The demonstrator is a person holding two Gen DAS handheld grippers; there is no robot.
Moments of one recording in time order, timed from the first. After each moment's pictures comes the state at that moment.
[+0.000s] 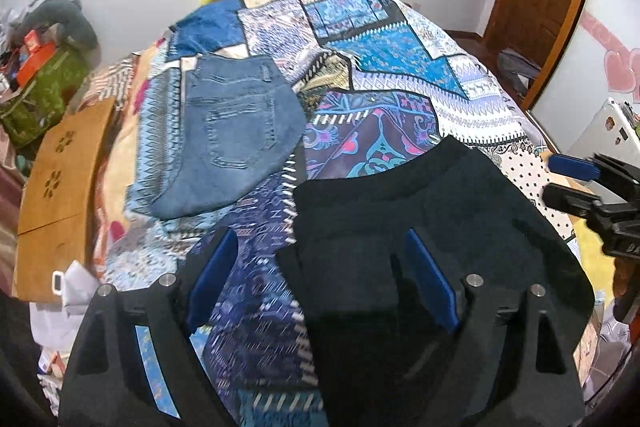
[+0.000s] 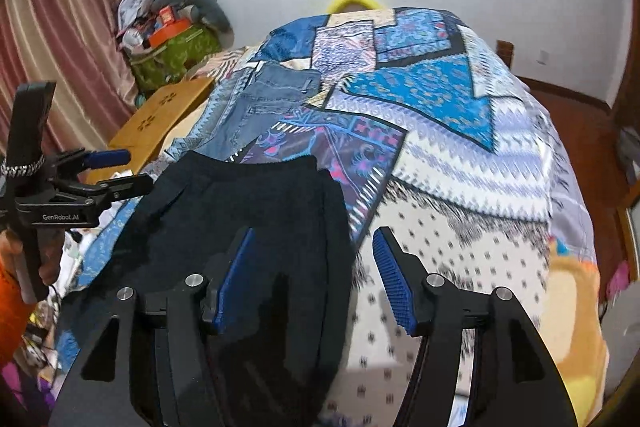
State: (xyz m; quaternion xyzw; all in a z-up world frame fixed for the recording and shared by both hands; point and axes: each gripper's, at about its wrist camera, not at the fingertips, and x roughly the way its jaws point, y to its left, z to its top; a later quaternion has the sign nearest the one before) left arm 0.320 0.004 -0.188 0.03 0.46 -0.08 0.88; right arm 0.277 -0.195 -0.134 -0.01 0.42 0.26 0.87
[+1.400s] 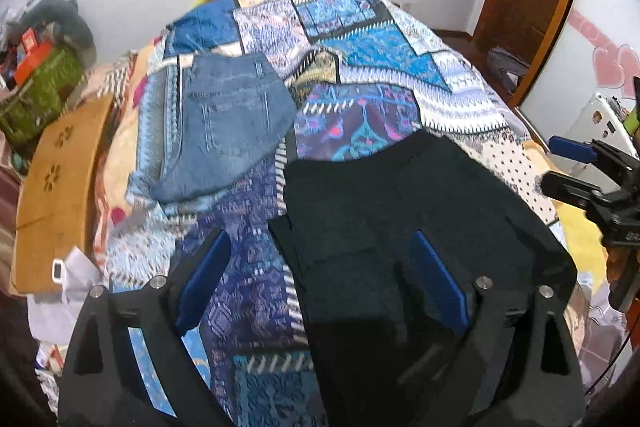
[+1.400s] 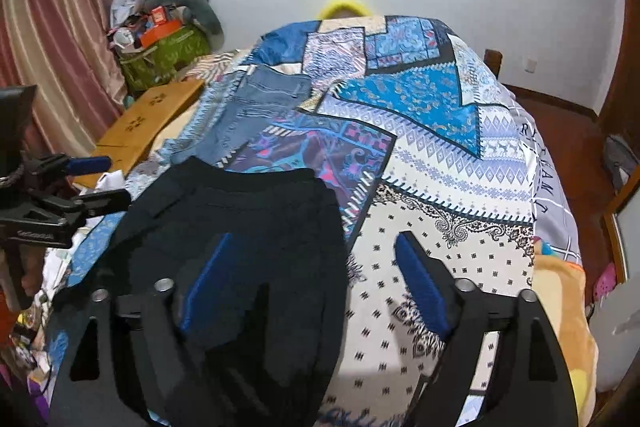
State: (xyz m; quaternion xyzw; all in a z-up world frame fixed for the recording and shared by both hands) left arm 0.282 0.009 -0.176 0.03 0.46 -0.10 0.88; right arm 0.244 -0.202 -0.116 -0.01 0.41 0.23 0.88
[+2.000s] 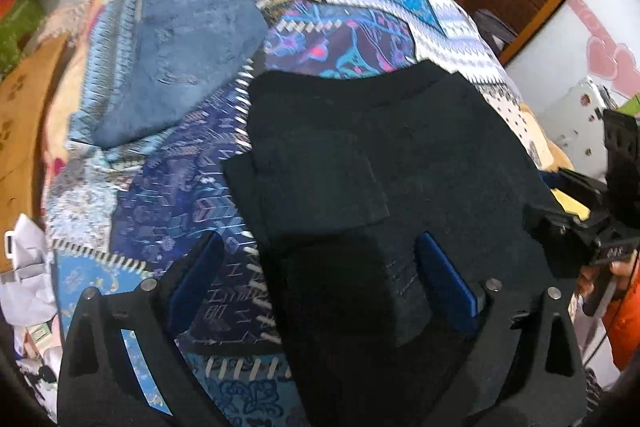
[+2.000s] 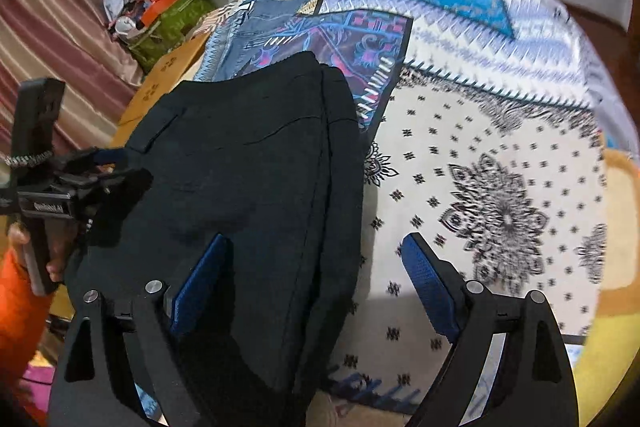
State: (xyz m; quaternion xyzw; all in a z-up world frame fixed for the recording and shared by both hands) left arm 0.308 0.010 -0.237 -0.02 0.57 -0.15 0.81; right arm 0.259 -0.217 -0.199 0.09 0.53 0.27 0.80
